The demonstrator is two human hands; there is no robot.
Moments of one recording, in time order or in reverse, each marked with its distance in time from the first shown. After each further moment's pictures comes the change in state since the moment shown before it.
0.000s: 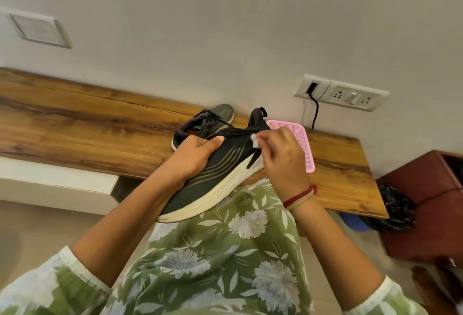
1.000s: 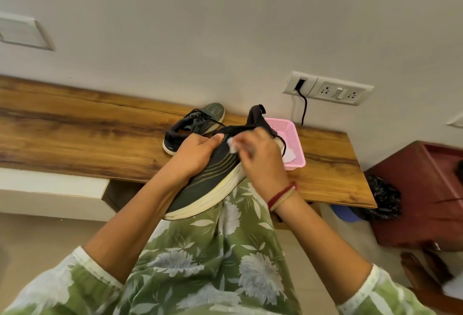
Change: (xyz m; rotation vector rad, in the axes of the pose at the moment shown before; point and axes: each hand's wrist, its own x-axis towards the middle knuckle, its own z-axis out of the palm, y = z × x) left_hand 0.006 0.004 0.016 0.039 -0.003 0.053; right_hand -0.001 -0.021 0.006 0.033 -0.143 0.092
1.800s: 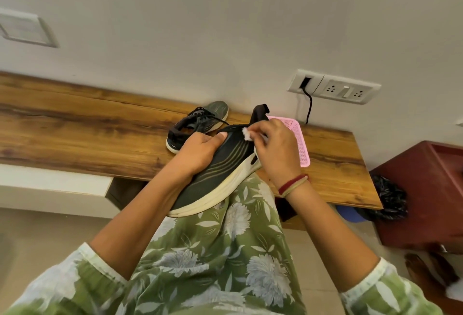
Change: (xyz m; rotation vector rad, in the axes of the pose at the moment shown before) left_hand 0.009 -0.002 0.000 0.007 -0.006 -0.010; right_hand 0.019 0.017 -0.006 -0.011 0.018 0.093
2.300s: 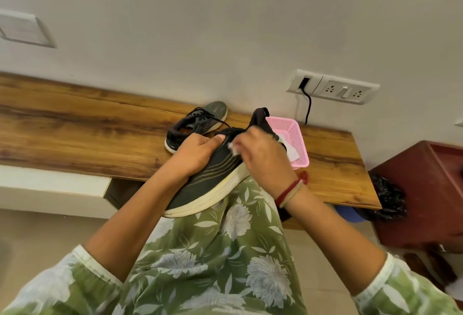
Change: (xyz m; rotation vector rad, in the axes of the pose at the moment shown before) left_hand 0.003 -0.006 -0.003 0.016 -0.027 0.025; right_hand -0.012 -0.006 0.006 -0.151 -0.178 -0.286
